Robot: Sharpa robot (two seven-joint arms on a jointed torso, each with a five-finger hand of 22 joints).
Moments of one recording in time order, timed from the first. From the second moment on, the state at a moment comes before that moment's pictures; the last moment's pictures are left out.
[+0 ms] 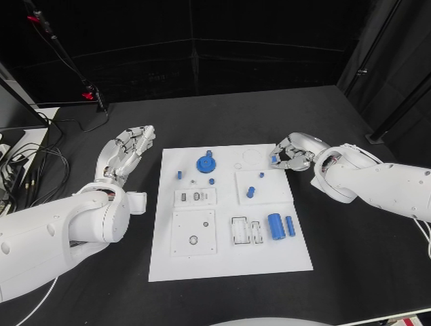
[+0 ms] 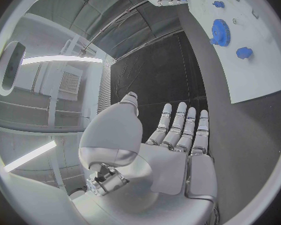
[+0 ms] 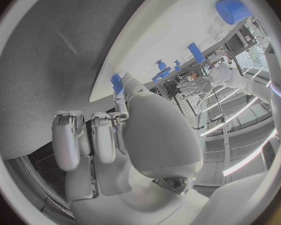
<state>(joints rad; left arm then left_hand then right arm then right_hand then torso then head) 1.20 -0.73 -0.16 1.44 -0.03 -0.61 0.68 1.11 0.04 -0.07 0.29 0.26 0.35 0.15 0.64 0.08 0.41 0.25 0.60 0.07 0.14 0.23 0.82 0.07 0.10 0.28 0.25 0.21 0.11 1.17 -0.96 -0.06 1.33 -1.27 -0.45 -0.02 1.49 -0.06 0.15 0.17 0.17 1.10 0.09 0.12 0.09 1.46 0.02 1.57 1.31 1.47 -0.03 1.57 1.31 0.01 1.47 0.08 1.57 1.31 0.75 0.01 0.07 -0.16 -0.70</state>
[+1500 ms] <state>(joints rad) 1.20 -0.72 -0.16 1.44 -0.03 -0.61 0.68 1.11 0.04 -0.07 0.29 0.26 0.35 0.15 0.64 0.08 0.41 0.25 0.60 0.07 0.14 0.23 0.82 0.07 0.10 0.28 0.25 0.21 0.11 1.24 -0.79 -0.06 1.58 -1.18 -0.52 -0.14 1.49 -0.05 0.15 0.16 0.18 1.13 0.10 0.12 0.09 1.47 0.03 1.57 1.31 1.47 -0.02 1.57 1.31 0.01 1.47 0.09 1.57 1.31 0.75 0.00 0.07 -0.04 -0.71</state>
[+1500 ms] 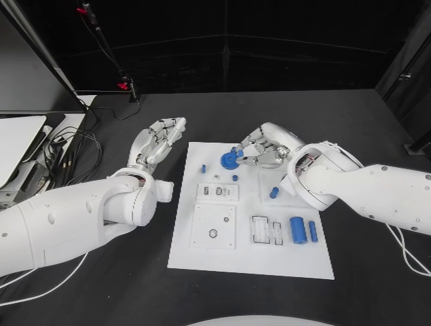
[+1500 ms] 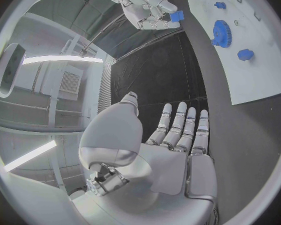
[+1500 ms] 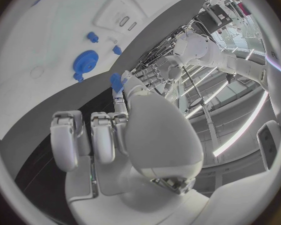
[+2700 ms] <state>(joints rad) 1.20 -0.72 -0.16 1.44 -0.03 -0.61 0.68 1.11 0.04 -0.07 0.29 0.26 0.35 0.15 0.65 0.08 0.41 0.25 0.60 0.07 0.14 0.23 0.82 0.07 0.10 0.28 0.25 0.21 0.11 1.15 -0.70 -0.06 1.60 -1.23 -0.47 -0.38 1.50 -0.05 0.15 0.15 0.19 1.13 0.11 0.11 0.09 1.47 0.03 1.57 1.31 1.47 -0.02 1.57 1.31 0.01 1.47 0.09 1.57 1.31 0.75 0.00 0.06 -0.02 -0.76</state>
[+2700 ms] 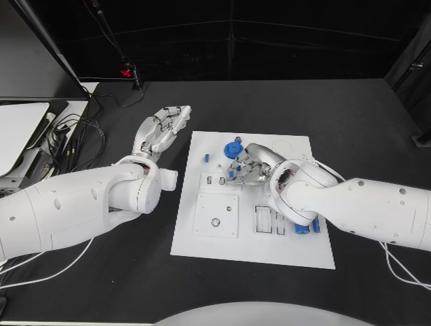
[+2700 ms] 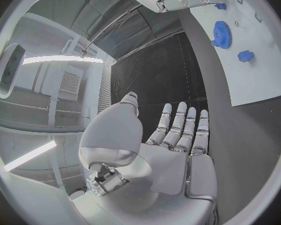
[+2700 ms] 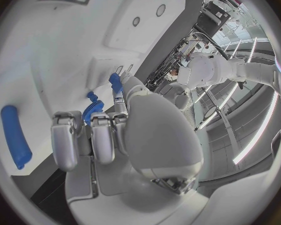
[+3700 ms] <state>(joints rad) 1.20 -0.72 -0.16 1.44 -0.03 -0.61 0.68 1.11 0.05 -0.08 0.29 0.26 0.35 0.15 0.65 0.08 0.41 0.25 0.60 0.07 0.14 0.23 0.82 0.07 0.10 0.28 0.26 0.21 0.11 1.13 -0.68 -0.06 1.59 -1.25 -0.47 -0.39 1.49 -0.05 0.15 0.15 0.19 1.13 0.11 0.10 0.08 1.46 0.03 1.57 1.31 1.47 -0.02 1.57 1.31 0.01 1.46 0.09 1.57 1.31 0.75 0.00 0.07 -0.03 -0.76</state>
